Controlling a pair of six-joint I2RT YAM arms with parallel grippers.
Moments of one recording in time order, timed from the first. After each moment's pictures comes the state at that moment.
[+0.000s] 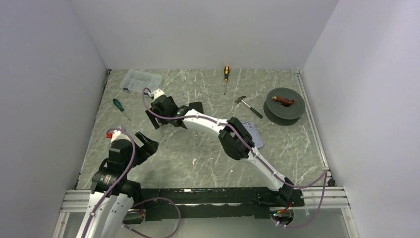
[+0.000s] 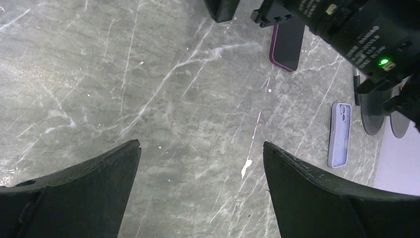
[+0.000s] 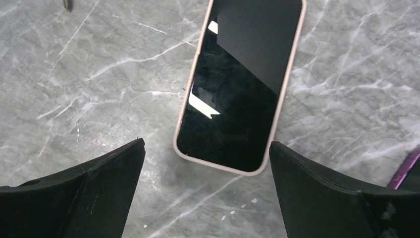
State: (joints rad) left arm -0.21 0.32 0.47 -0.75 -0.05 -0.83; right arm 0.97 2.52 2.17 -0.31 0.16 0.23
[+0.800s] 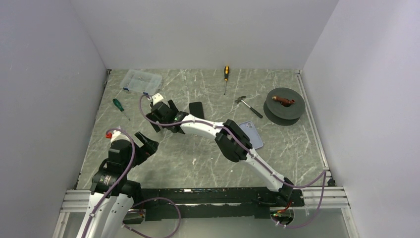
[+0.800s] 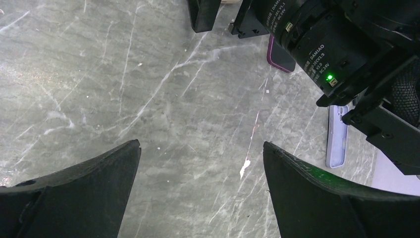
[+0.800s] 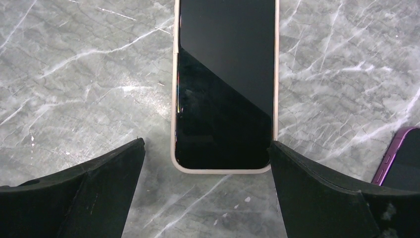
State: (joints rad) left arm -0.21 0.31 0.47 -0.75 -0.05 -0.83; right arm 1.01 2.56 2.15 -0.27 0.34 0.21
